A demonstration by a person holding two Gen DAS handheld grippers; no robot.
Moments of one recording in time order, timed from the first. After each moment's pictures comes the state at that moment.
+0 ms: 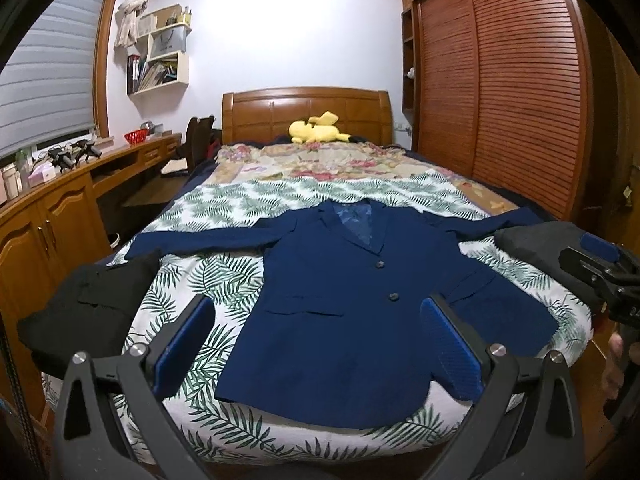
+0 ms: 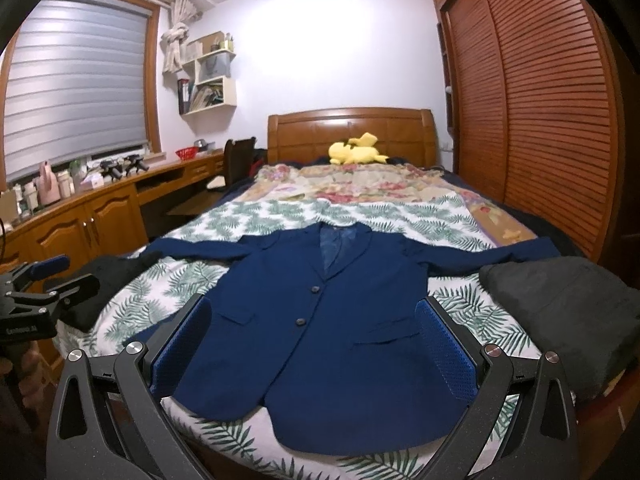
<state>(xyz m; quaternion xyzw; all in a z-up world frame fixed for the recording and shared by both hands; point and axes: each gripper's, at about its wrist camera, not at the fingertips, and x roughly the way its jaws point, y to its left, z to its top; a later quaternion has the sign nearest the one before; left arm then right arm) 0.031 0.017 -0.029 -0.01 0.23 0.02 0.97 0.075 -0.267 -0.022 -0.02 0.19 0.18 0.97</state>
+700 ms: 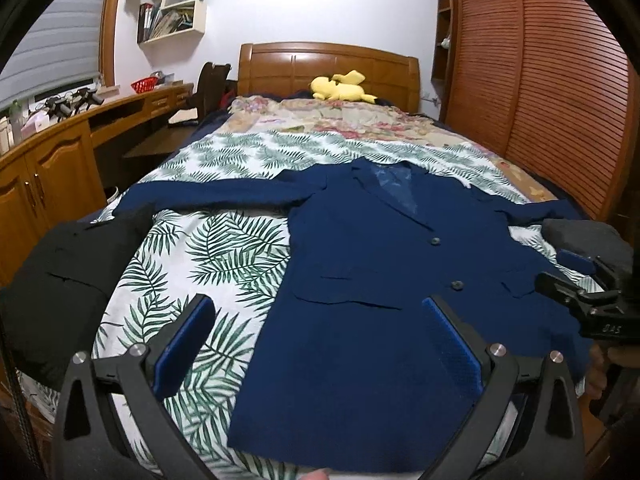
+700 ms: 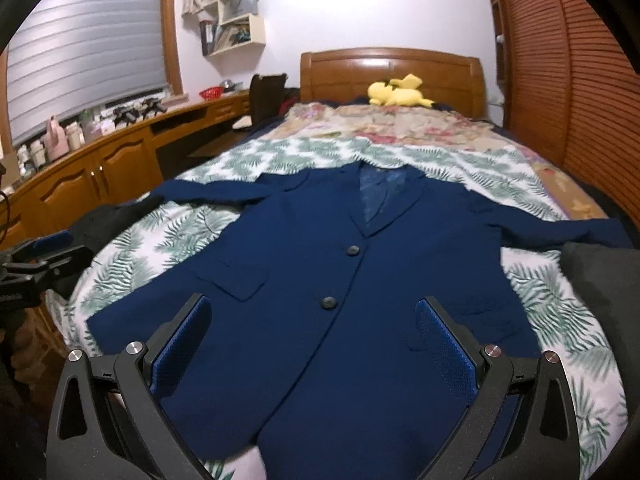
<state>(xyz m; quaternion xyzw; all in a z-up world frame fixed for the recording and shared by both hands) 0.129 0.084 -0.100 -0.06 0.30 0.04 0.95 0.204 -0.204 -0.108 -0.04 0.29 0.25 0.92</state>
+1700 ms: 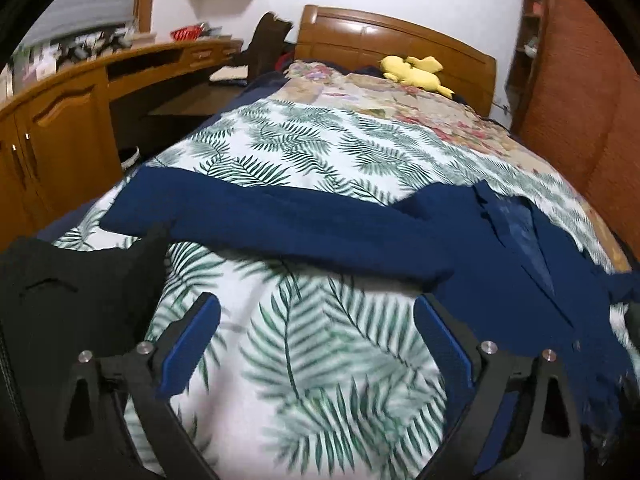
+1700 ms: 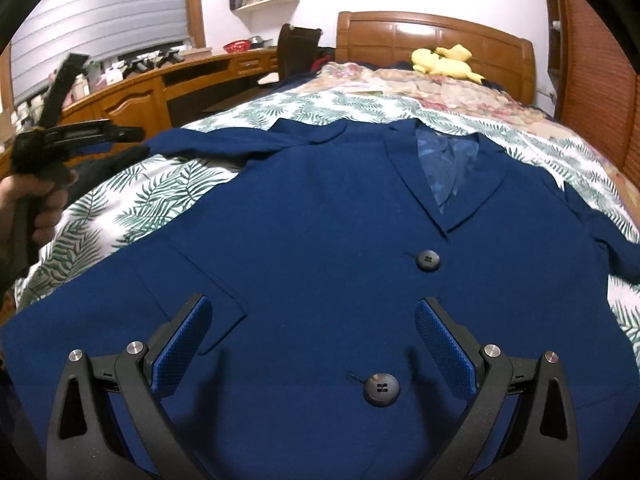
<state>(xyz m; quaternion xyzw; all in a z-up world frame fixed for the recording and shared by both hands) 0.341 0.263 -0.159 -0.13 0.34 0.10 0.93 0.315 -0.131 -0.192 -0.08 0.33 0.29 0.89</state>
